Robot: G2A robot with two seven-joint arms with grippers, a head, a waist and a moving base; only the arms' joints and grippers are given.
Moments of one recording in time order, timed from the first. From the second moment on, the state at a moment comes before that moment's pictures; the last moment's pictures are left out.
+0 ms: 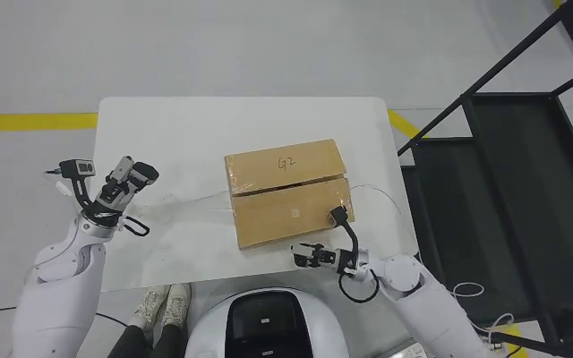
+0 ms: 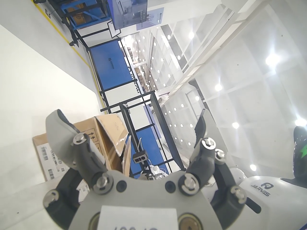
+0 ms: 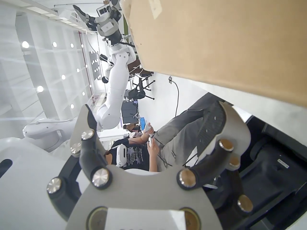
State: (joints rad) left arm 1.32 -1.09 -1.53 -1.33 -0.50 -0.66 -0.75; right arm -1.58 -1.09 1.17 -1.59 0.24 -0.43 0.79
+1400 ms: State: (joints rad) left arm 1.34 -1.09 -1.49 -1.48 -0.54 -0.60 -0.85; right arm -1.69 -1.02 1.56 -1.83 0.38 -0.53 0.98
